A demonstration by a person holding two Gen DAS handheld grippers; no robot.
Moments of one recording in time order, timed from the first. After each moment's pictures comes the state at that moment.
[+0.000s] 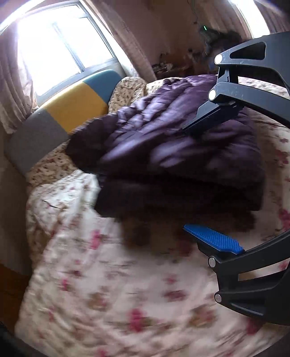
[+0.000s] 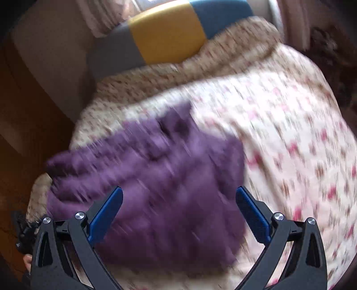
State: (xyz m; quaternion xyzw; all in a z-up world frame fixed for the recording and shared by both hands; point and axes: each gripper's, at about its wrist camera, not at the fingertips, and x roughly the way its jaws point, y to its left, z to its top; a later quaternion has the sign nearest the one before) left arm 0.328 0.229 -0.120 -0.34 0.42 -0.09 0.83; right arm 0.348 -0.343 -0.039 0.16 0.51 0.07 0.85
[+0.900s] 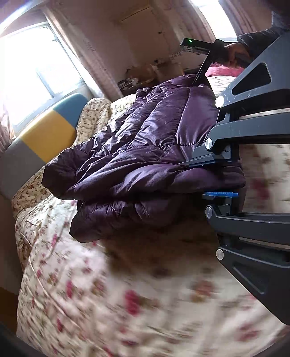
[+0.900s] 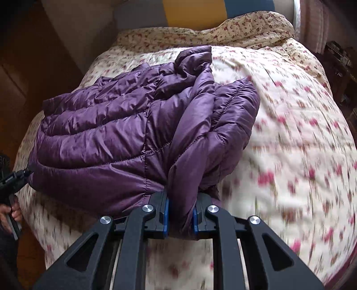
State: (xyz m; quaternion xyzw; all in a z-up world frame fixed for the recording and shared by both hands) left arm 0.198 0.214 -0.112 -0.29 0.44 -0.18 0.83; right arm 0.160 -0.338 -0.038 0.04 0.55 0.13 0.82
